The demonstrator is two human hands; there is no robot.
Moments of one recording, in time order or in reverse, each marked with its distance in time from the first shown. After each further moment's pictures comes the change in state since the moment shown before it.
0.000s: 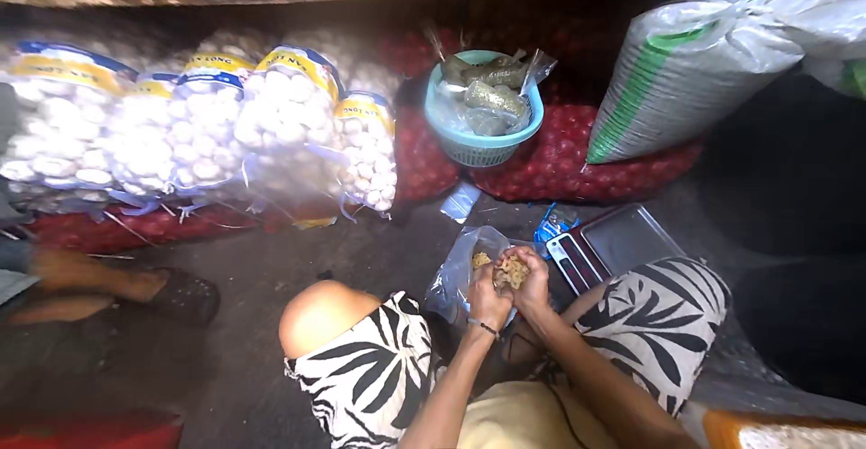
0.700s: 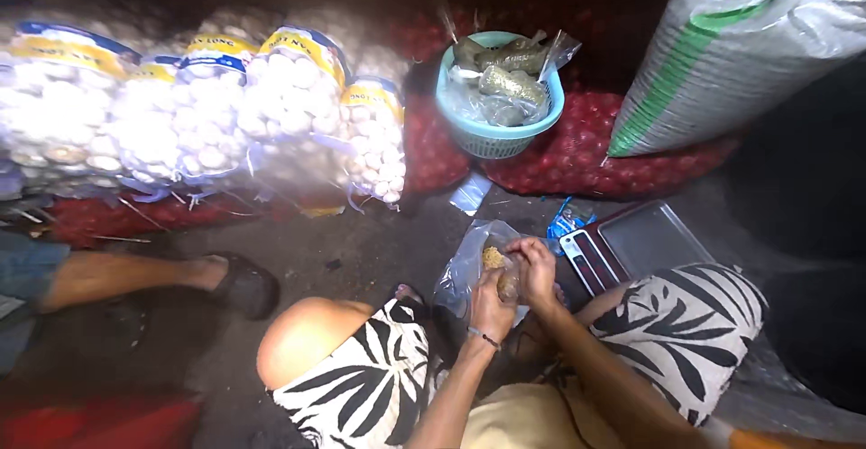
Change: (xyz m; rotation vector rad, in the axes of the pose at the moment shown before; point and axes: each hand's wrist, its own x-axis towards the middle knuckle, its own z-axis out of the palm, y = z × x) left_hand -0.008 -0.013 -0.016 0.012 -0.037 0.006; right_hand 0.020 0.012 0.007 -0.313 -0.080 -0.089
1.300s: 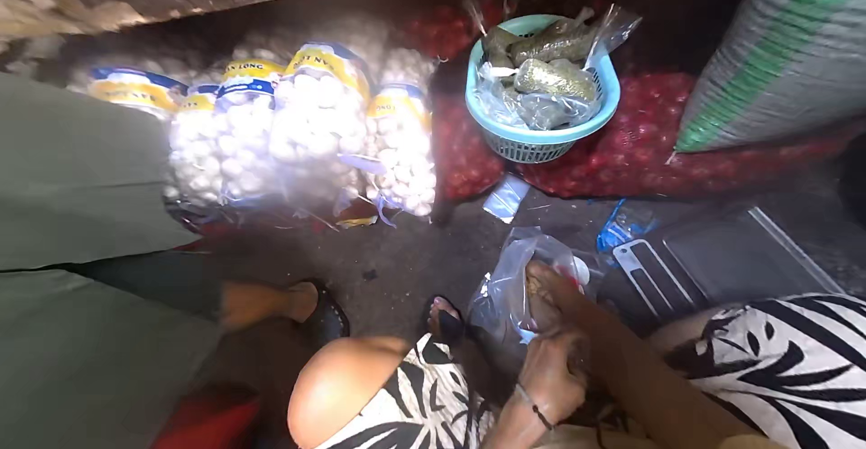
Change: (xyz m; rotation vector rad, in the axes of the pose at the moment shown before) left_hand -0.020 0.013 -0.019 0.018 -0.365 0.103; right_hand 0.076 0.122 -0.008 -0.921 -0.388 0.814
